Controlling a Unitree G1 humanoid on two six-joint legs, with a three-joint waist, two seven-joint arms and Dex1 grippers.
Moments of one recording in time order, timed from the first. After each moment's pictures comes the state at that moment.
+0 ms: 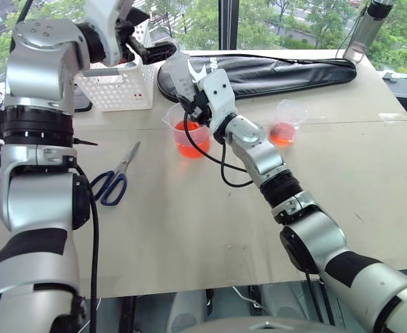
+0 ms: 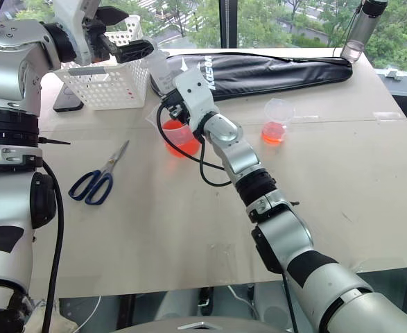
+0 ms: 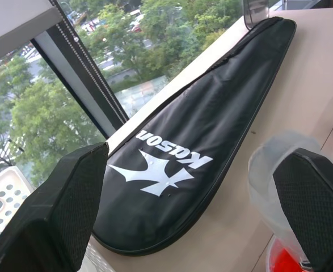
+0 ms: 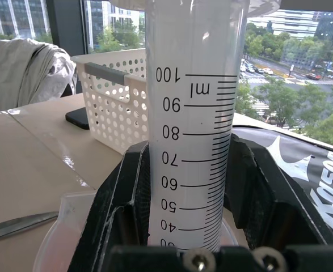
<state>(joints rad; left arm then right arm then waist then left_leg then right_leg) -1.28 0.77 -0.07 0.56 -0.15 0.40 -0.93 -1.05 0.15 0.18 0.65 0.08 0.04 0.30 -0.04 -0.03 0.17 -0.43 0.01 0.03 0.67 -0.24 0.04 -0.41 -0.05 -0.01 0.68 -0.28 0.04</state>
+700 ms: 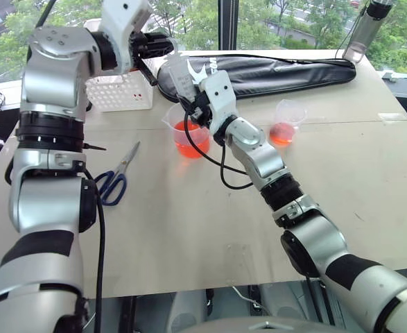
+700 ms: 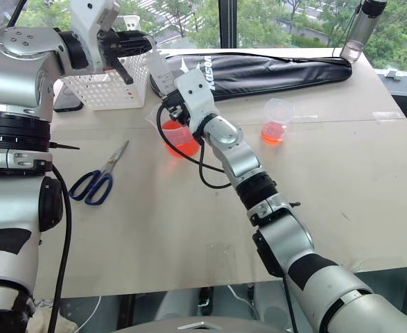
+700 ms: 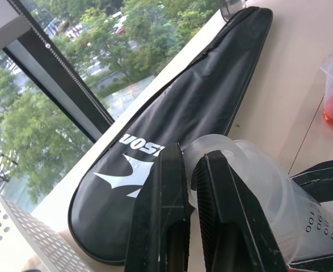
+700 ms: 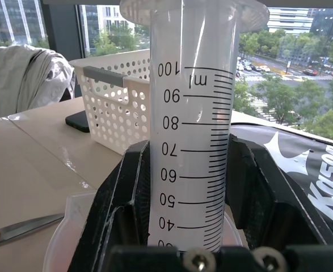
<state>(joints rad) -1.24 0.74 -0.08 0.53 -0.12 0.34 -0.99 -1.02 0.15 0.21 0.59 0.11 0.07 0.27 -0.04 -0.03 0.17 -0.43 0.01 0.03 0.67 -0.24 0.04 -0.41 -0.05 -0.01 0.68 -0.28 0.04</state>
